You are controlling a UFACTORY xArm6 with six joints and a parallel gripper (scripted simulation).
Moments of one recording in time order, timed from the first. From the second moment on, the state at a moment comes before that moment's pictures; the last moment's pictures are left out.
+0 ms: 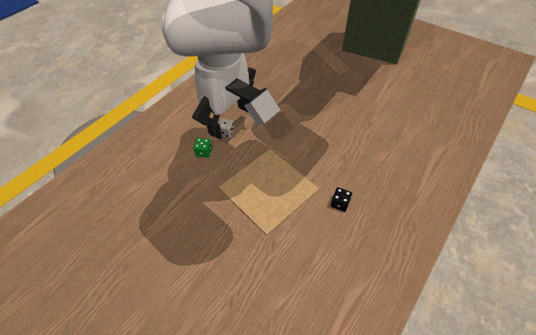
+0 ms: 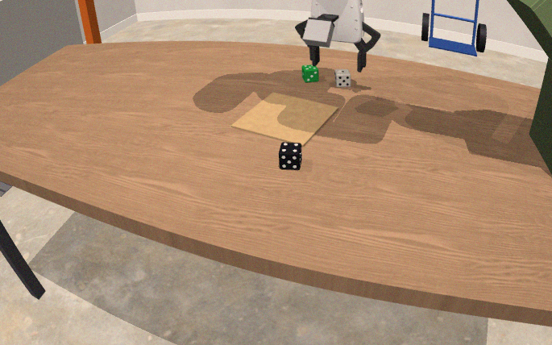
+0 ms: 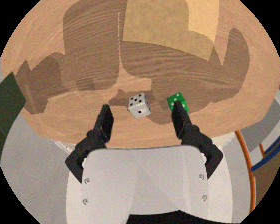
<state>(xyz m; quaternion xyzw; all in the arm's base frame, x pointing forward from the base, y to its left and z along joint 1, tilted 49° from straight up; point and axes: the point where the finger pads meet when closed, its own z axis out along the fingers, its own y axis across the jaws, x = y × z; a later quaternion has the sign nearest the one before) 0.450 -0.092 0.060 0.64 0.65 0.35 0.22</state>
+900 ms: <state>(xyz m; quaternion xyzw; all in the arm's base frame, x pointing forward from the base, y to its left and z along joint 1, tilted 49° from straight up) 0.447 -0.046 0.067 0.64 0.65 0.35 0.22</state>
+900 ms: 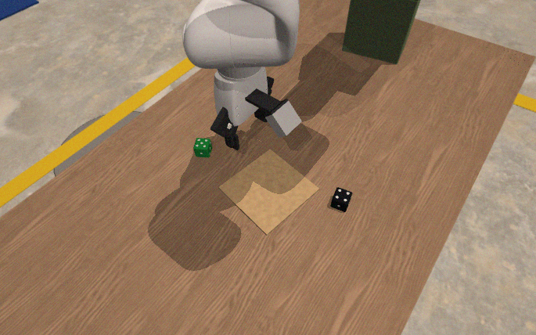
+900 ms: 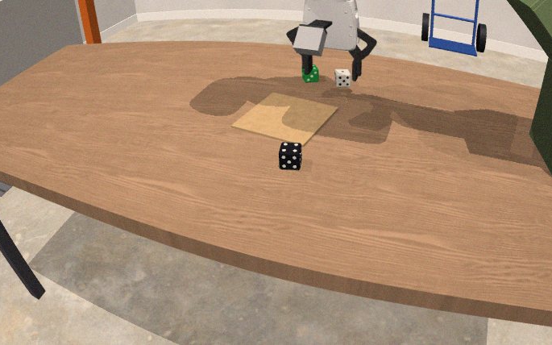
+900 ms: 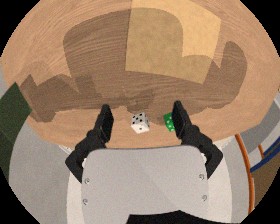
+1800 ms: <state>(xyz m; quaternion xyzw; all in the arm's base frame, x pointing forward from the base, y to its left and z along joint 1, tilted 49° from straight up) 0.435 0.123 0.098 0.63 0.66 0.35 0.21</state>
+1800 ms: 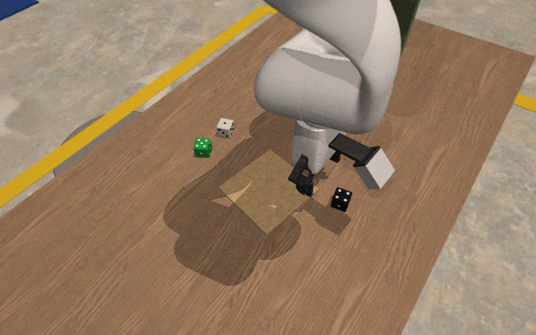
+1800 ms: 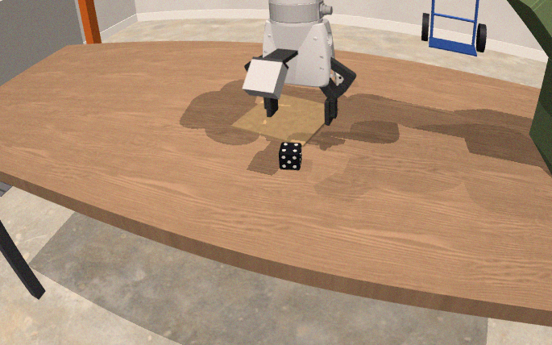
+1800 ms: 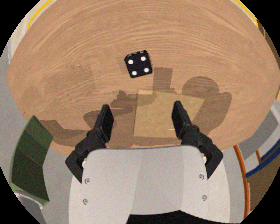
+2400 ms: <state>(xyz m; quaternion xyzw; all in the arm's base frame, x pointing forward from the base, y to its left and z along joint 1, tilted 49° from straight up) 0.431 0.188 0.109 0.63 0.65 0.35 0.22</state>
